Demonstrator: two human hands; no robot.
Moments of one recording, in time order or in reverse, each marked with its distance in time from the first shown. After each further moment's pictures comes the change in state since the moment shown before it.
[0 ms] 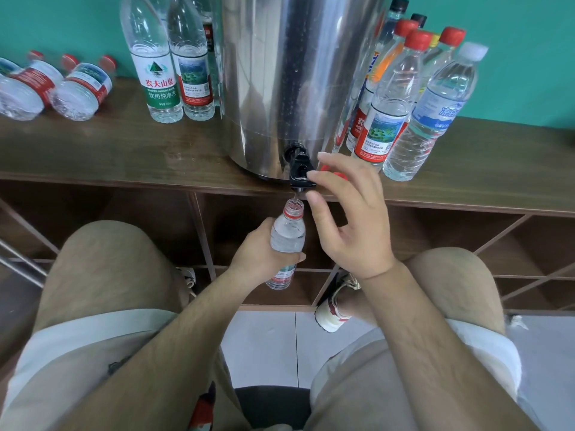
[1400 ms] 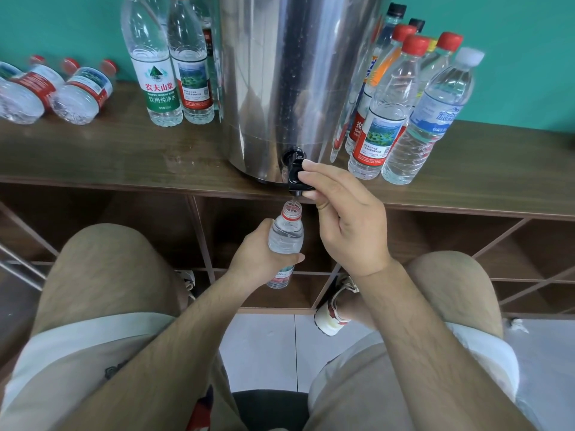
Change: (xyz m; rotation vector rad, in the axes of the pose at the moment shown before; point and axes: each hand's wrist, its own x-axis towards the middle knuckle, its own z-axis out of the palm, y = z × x) left_hand -0.002 0.002 0.000 -0.044 0.032 -0.001; right_hand 0.008 -0.001 0.001 0.013 -0.017 0.003
